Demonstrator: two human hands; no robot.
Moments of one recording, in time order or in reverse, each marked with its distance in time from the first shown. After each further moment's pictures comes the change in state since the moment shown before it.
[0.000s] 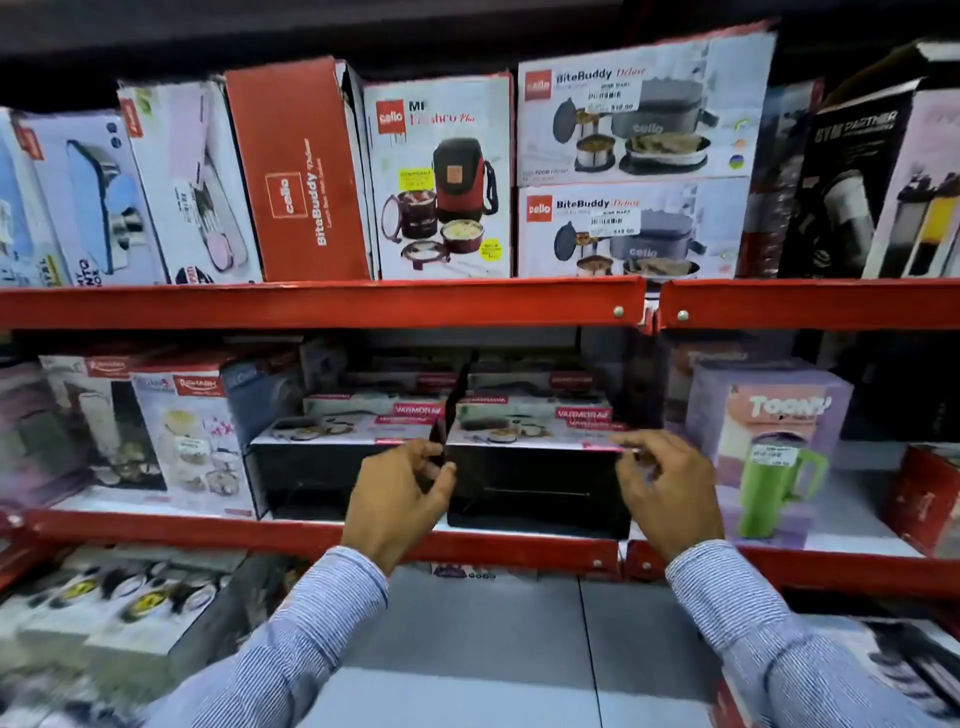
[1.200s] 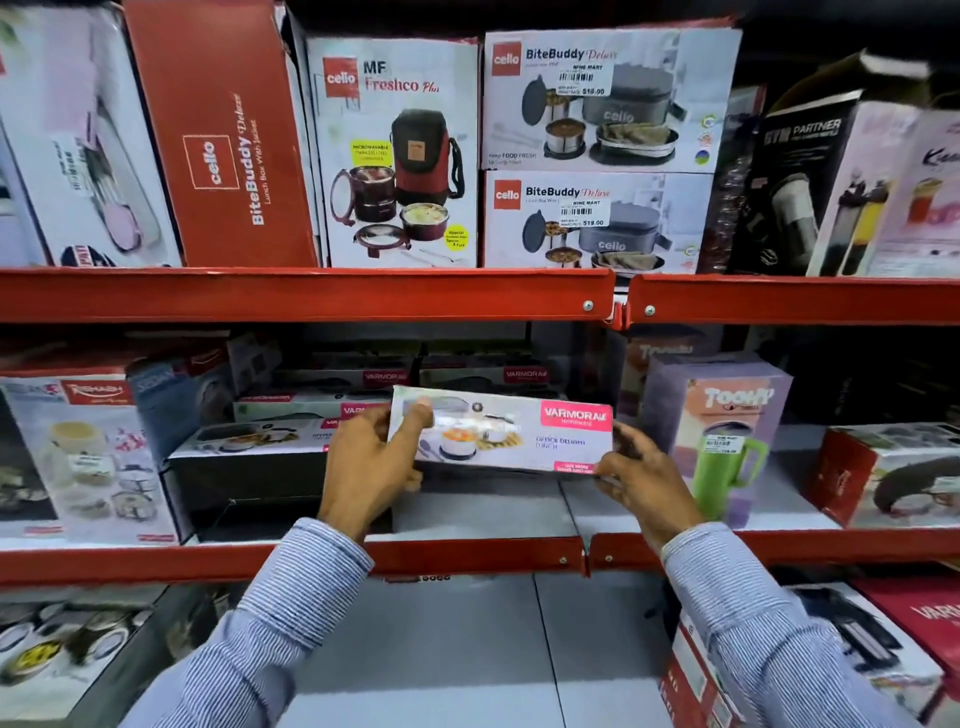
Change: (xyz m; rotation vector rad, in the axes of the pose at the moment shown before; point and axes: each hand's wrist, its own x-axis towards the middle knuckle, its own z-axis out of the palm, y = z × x) left_hand 0.036 0.025 -0.007 -0.562 -0.114 -0.281; right_hand 0.014 0.011 0.002 0.721 -0.190 0.716
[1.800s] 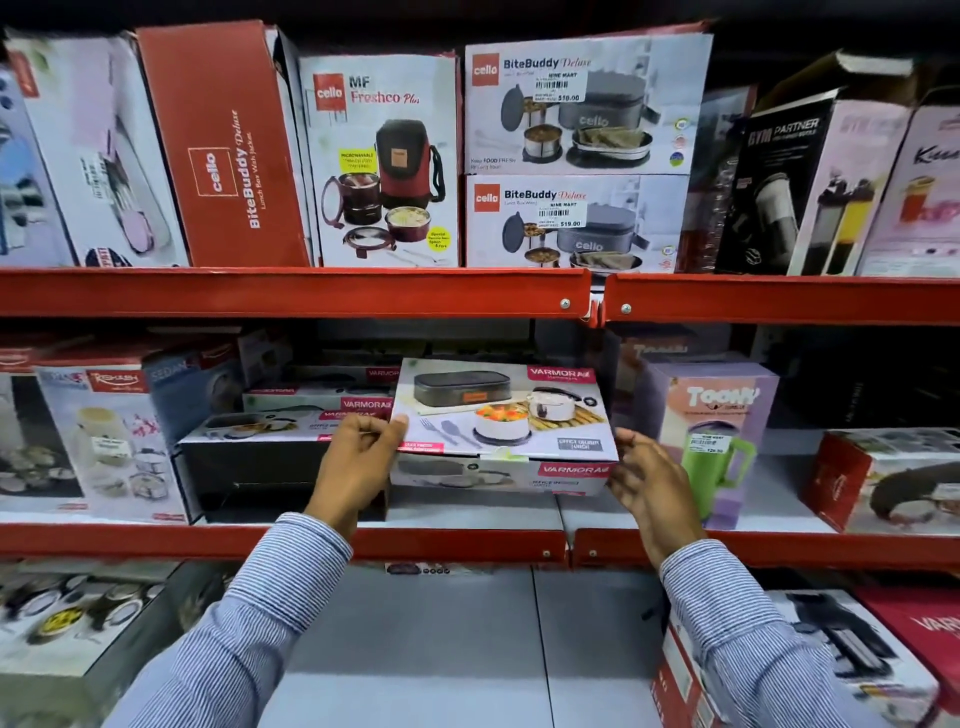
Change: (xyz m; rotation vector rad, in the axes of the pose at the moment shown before) left_hand -0.005 -0.019 0.009 -0.127 0.002 -0.203; right_hand -0.011 0.009 -0.033 0.205 0.011 -0.088
